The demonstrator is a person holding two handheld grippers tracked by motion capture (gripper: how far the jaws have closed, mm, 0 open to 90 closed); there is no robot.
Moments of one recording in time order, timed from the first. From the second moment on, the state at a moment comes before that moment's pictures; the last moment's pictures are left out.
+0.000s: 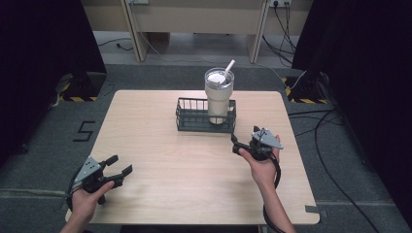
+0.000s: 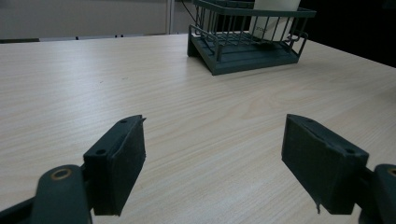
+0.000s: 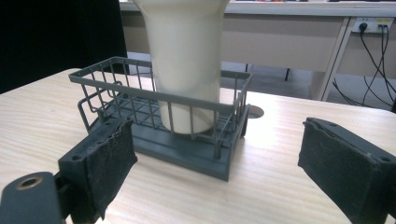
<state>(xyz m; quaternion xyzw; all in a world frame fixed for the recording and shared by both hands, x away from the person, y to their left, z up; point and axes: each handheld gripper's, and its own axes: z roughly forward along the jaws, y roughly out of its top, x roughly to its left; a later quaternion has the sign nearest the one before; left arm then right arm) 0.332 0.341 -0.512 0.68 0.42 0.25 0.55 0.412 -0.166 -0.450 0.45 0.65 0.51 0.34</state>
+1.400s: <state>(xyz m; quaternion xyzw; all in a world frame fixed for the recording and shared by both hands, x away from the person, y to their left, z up) 0.332 0.340 -0.513 0.68 0.42 0.25 0.55 0.335 -0.208 -0.480 0.46 0.65 0.49 0.34</state>
